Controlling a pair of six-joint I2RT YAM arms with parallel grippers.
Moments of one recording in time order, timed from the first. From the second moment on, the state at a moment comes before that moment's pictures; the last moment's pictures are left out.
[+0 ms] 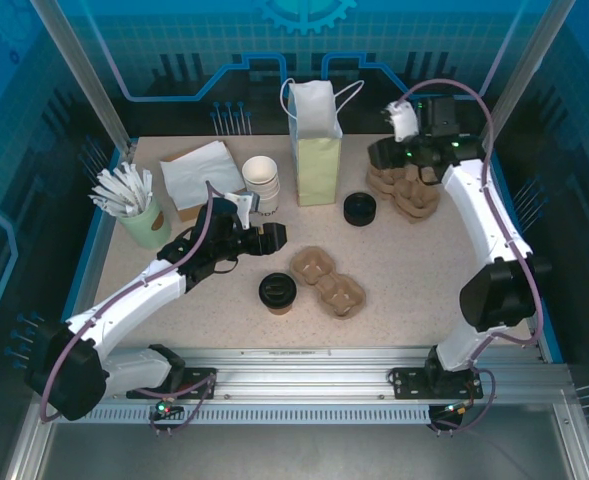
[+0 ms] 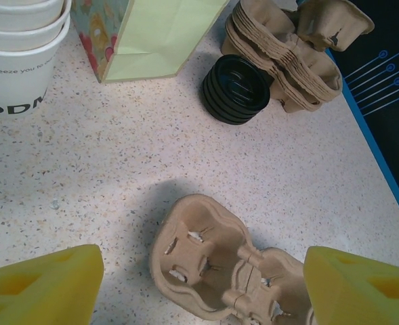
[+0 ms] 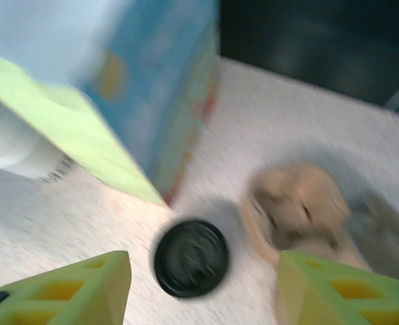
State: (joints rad) left arm -0.49 1.19 0.84 -0.22 0.19 -0.53; right arm 0.17 1.68 1.75 -0.76 -0.27 -0.14
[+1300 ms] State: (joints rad) left arm -0.49 1.12 0.86 -0.28 0.17 -0.52; right arm 0.35 2.43 2.68 -0.86 0.06 0.12
